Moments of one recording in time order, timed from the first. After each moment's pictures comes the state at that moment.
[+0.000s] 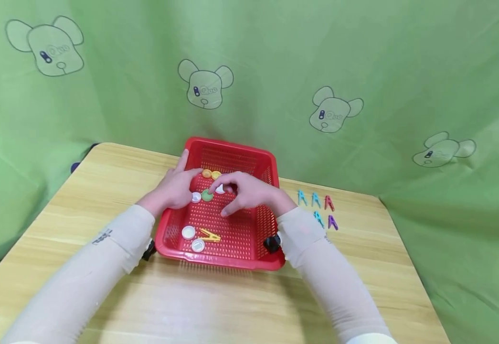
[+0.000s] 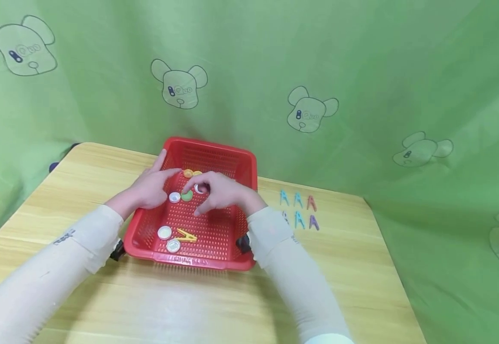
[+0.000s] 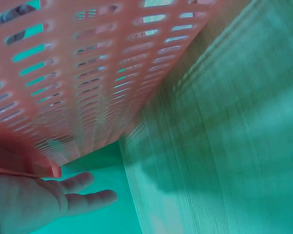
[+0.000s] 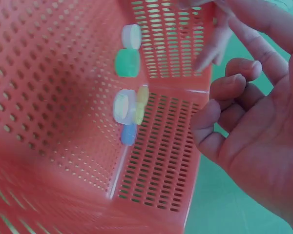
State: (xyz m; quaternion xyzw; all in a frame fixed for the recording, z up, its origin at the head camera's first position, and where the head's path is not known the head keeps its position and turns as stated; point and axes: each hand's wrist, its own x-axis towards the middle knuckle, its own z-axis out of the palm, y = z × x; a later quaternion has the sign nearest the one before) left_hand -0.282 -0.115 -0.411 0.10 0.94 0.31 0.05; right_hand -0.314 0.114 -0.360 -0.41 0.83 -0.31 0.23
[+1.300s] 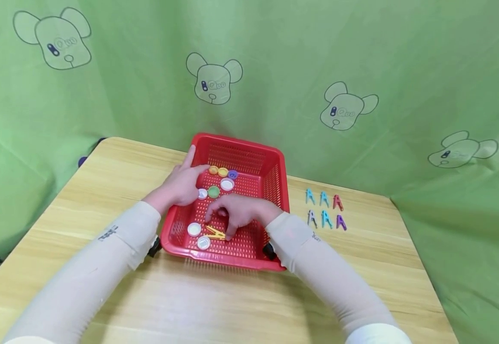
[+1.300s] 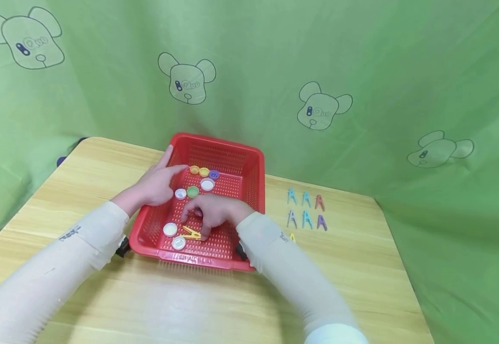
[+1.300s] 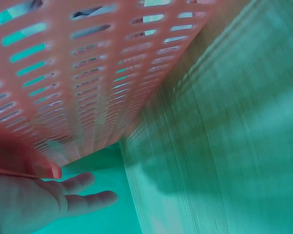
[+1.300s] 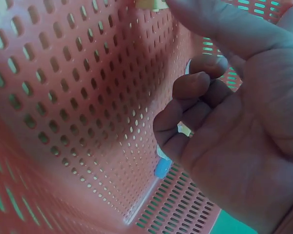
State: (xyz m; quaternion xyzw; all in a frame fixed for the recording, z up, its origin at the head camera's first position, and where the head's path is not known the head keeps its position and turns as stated) left_hand -0.283 -0.117 -0.410 0.10 0.95 0.30 0.05; right_hand -0.307 0.085 -0.412 -0.40 0.83 -0.18 0.36
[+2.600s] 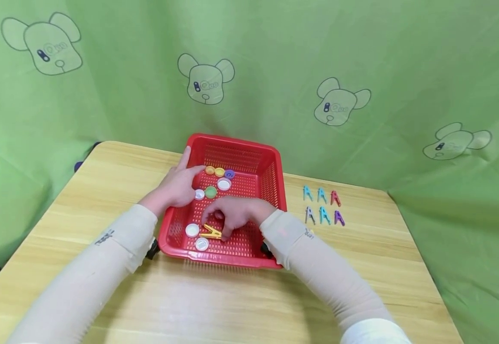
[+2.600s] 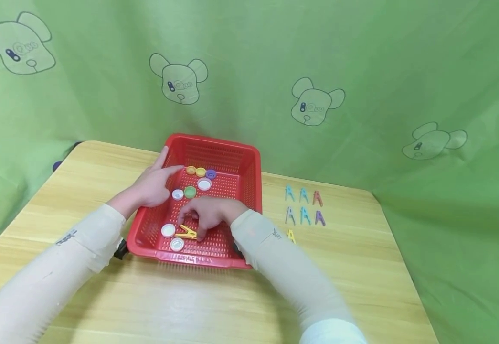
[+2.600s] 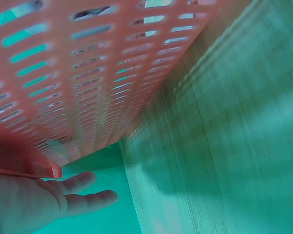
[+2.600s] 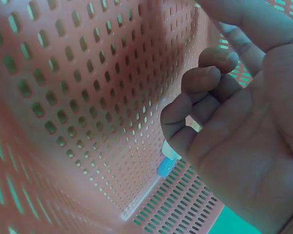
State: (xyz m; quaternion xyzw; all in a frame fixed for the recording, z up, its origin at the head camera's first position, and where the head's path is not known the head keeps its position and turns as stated) left_hand -0.282 -0.115 -0.412 0.09 0.94 0.33 0.06; right_hand -0.302 0.084 -0.413 -0.39 0.83 -0.14 0.37
